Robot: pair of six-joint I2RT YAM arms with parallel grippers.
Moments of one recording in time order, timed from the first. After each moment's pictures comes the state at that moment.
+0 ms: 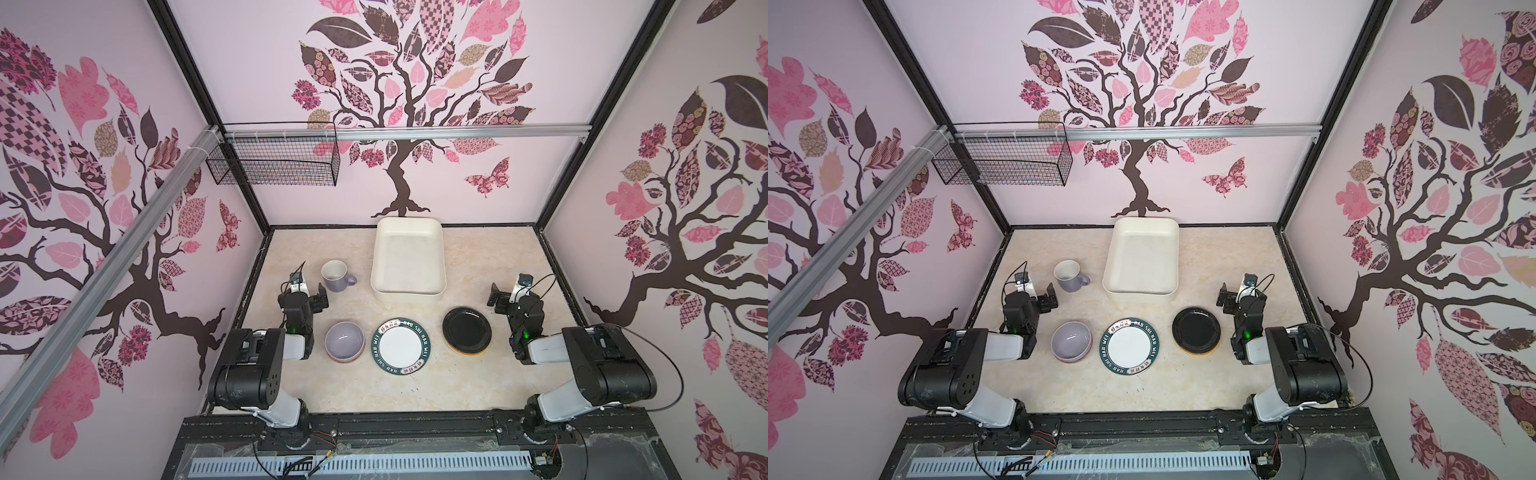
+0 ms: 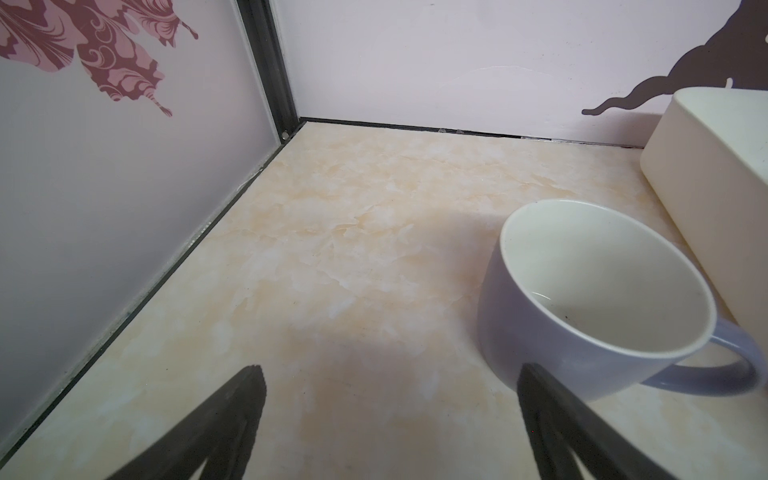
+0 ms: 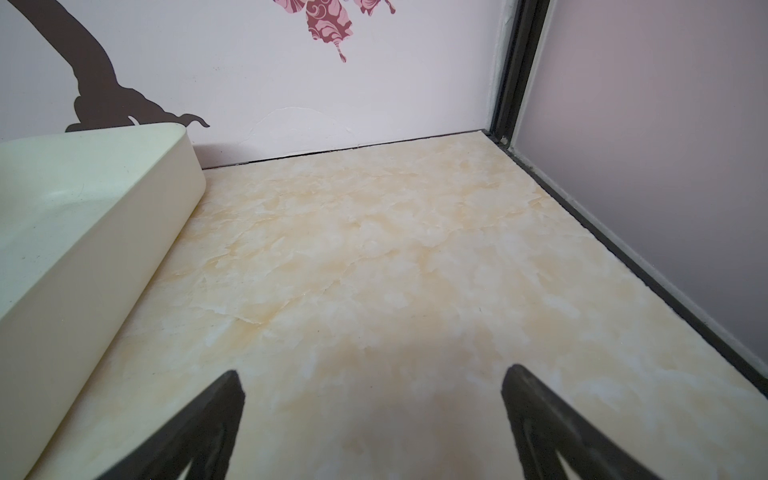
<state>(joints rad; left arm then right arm) -0.01 1.56 0.38 0.87 -0.22 -0.05 0.05 1.53 0.28 1.02 0.18 0.11</state>
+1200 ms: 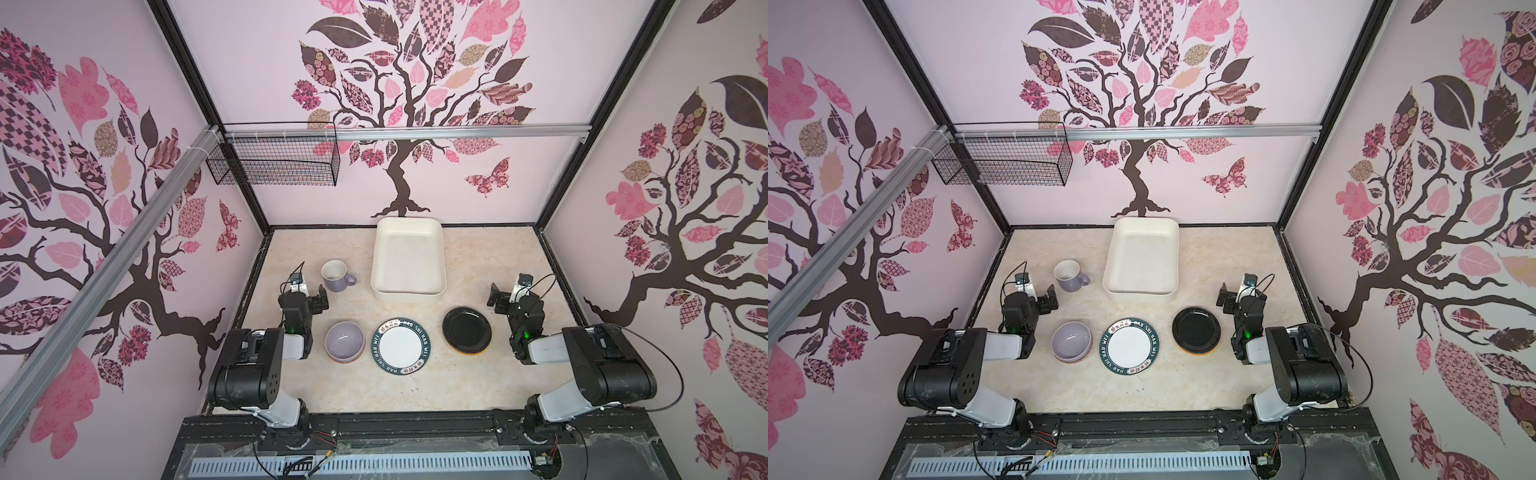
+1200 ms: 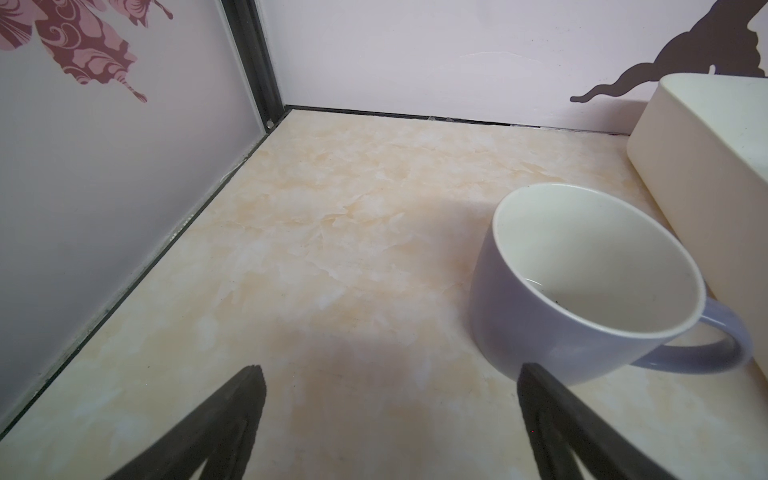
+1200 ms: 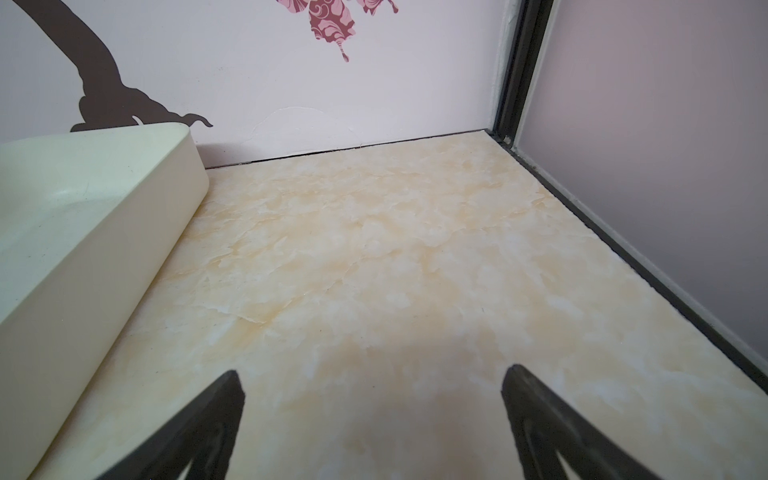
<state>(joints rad) 0.01 1.56 0.38 0.84 -0.16 -0.05 0.04 1.53 0.28 1.02 0.16 0.12</state>
